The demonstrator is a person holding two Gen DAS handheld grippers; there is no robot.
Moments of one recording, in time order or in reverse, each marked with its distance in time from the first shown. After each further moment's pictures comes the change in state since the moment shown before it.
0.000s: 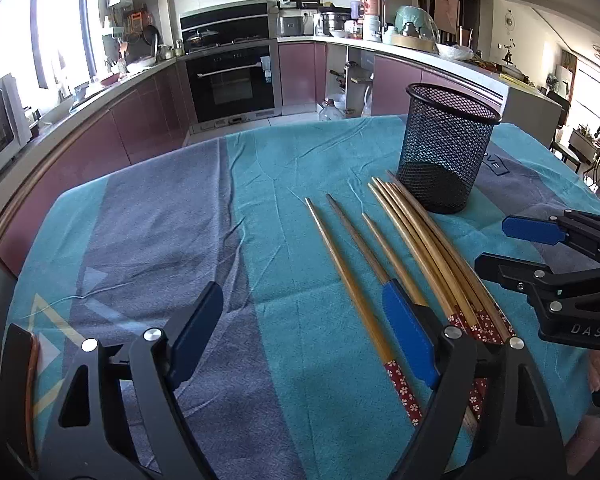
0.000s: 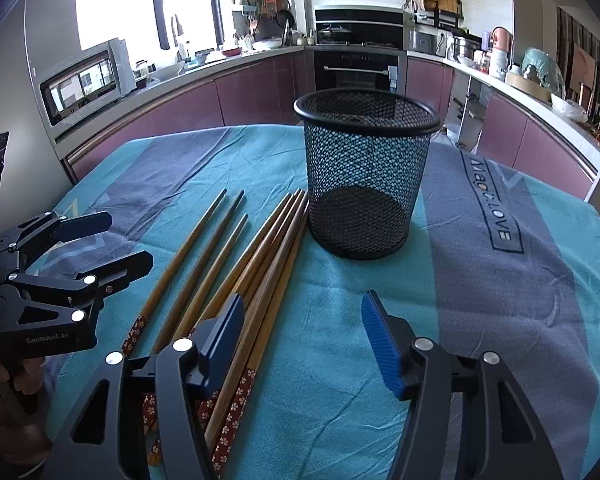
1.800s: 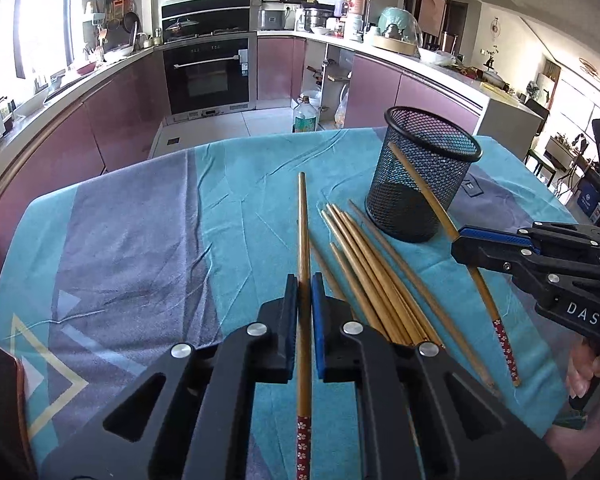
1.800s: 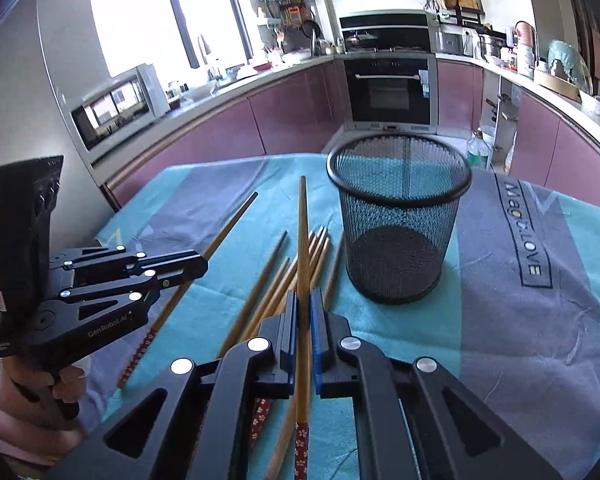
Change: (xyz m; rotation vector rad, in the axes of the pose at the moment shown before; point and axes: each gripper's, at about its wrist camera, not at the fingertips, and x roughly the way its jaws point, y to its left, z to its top) left arm -0.001 -0.005 0.033 -0.041 0.010 -0.138; right arm -0.022 -0.012 0.033 0.020 -0.055 0.176
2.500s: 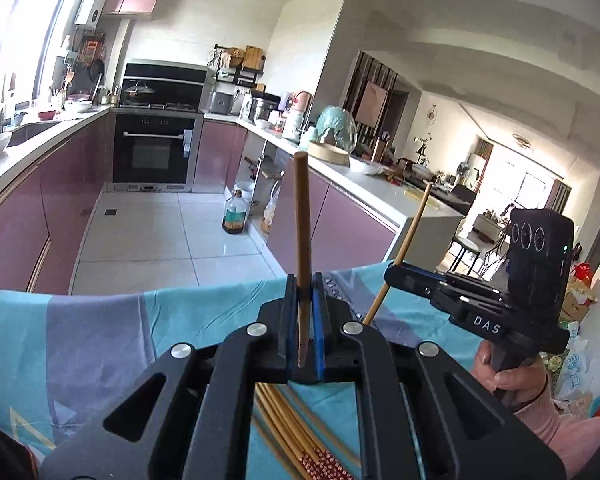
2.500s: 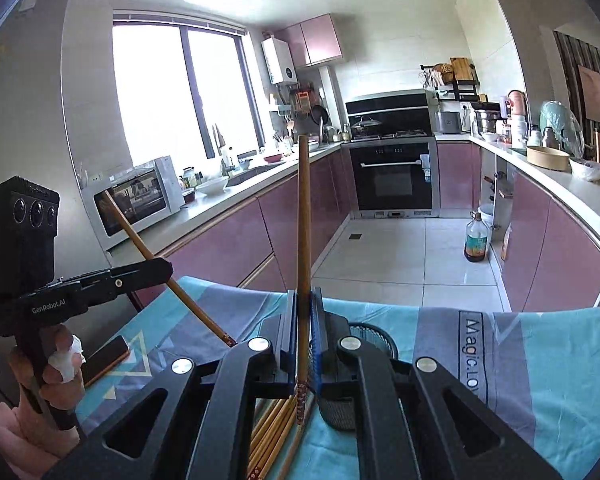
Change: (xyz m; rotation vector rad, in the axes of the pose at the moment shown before) left arm -0.123 -0.002 0.112 -0.053 -0.335 -0.289; right arm -0.083 -0.030 0.085 -0.026 -0.311 0.037
